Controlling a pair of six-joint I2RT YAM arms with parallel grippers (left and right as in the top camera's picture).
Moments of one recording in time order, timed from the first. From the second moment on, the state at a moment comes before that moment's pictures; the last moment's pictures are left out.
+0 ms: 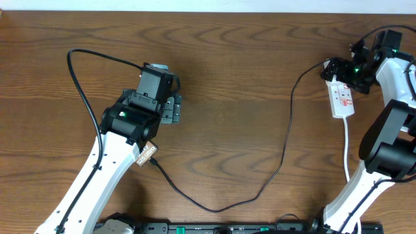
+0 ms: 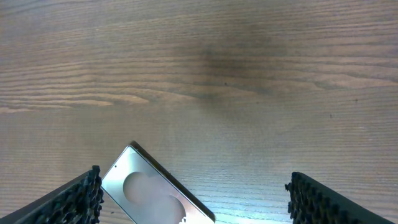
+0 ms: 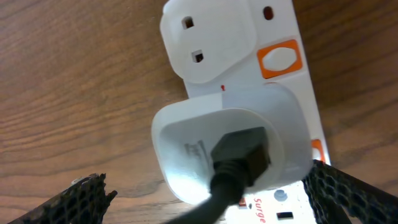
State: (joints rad) left arm -0.39 1.32 1.16 -0.84 -0.30 -0.20; right arm -0.34 2.15 1.69 -0.82 -0.30 -0.02
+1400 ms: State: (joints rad) left arm -0.39 1.32 1.16 -0.84 -0.30 -0.20; right arm -0.33 2.17 1.69 -0.83 -0.30 -0.01
